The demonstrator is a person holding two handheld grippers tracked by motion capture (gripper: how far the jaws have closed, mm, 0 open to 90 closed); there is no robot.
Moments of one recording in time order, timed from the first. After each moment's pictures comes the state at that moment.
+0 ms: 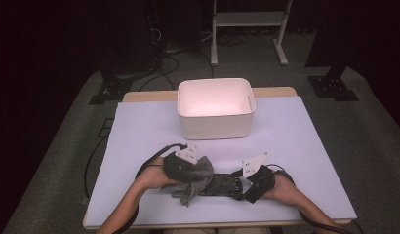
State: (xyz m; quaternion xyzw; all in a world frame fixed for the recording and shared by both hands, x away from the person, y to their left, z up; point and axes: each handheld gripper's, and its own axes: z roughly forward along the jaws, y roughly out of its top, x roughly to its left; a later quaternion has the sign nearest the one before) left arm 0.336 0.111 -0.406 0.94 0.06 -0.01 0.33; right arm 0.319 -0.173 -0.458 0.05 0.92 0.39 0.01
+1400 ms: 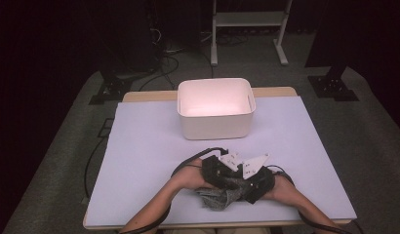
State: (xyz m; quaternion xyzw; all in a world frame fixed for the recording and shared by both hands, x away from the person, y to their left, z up) left arm 0.329 0.008 -0.406 0.94 -0.03 -0.05 0.33; right arm 0.317 -0.174 -0.461 0.05 0.92 0.39 0.01
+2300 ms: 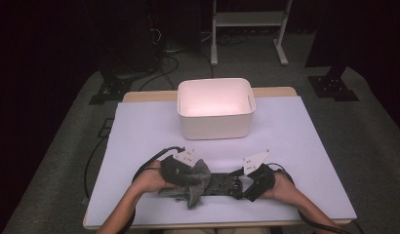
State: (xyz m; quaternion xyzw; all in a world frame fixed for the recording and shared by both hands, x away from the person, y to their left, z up) left arm 0.330 0.113 -0.409 0.94 0.07 -0.02 0.32; right arm 0.323 -0.176 -0.458 0.08 0.91 0.40 -0.01
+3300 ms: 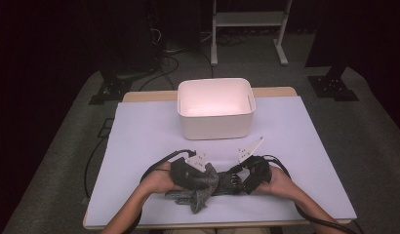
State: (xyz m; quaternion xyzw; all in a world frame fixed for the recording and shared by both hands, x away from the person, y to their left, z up) left arm 0.324 0.086 -0.407 0.95 0.03 -0.02 0.30; right arm 0.343 -0.164 -0.442 0.14 0.91 0.38 -0.10
